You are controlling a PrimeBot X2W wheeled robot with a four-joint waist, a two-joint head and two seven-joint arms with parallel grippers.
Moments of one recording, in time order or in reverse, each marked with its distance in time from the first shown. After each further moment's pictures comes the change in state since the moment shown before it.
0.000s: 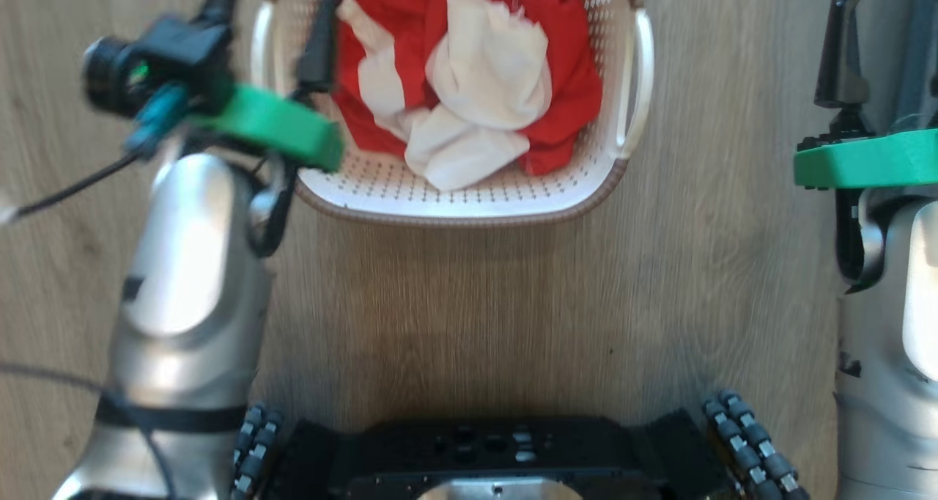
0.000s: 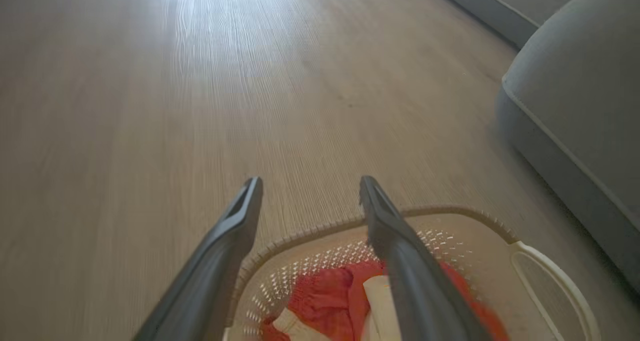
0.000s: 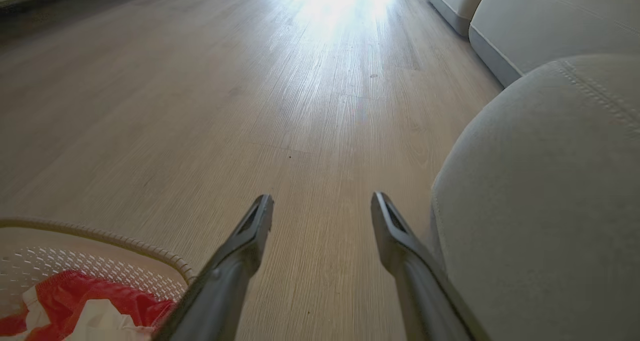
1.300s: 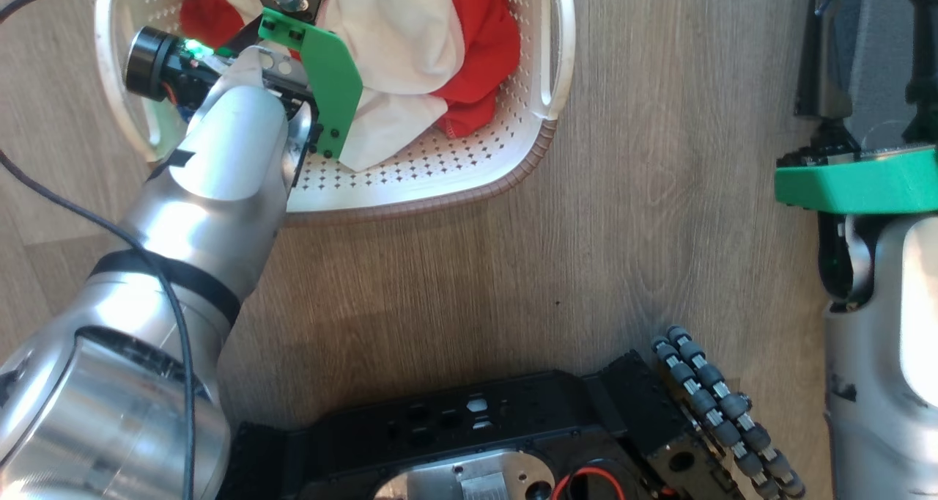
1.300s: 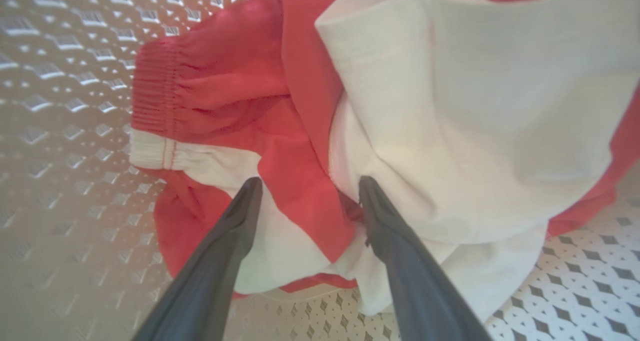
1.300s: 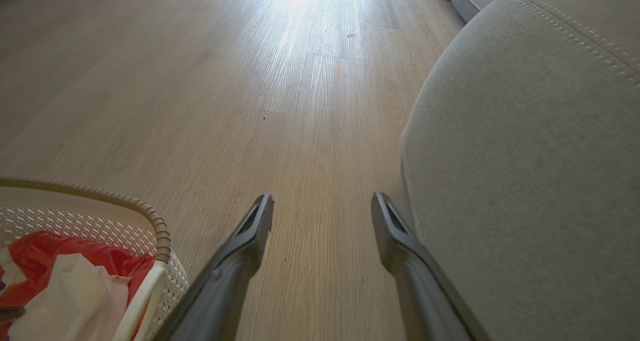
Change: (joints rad) left arm -0.475 -0.001 -0.606 0.871 -0.320 0.209 0.314; right arm 0.043 -0.002 0.070 -0.082 0.107 0.000 0.000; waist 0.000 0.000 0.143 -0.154
